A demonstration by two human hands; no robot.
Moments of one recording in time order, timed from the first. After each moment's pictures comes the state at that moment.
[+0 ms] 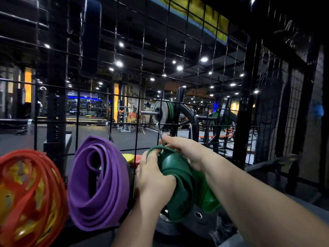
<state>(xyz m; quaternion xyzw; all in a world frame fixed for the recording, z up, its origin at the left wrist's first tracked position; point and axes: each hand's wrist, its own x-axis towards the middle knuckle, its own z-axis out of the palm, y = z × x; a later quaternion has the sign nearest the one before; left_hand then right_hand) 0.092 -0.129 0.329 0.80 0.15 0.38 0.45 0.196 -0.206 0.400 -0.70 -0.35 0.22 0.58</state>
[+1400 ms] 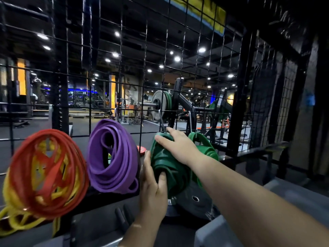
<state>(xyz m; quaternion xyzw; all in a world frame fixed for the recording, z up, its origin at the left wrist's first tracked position) 0.067 -0.136 0.249 0.73 0.06 0.48 0.48 0.158 -0.201 0.363 -0.85 -0.35 -0.10 0.37</state>
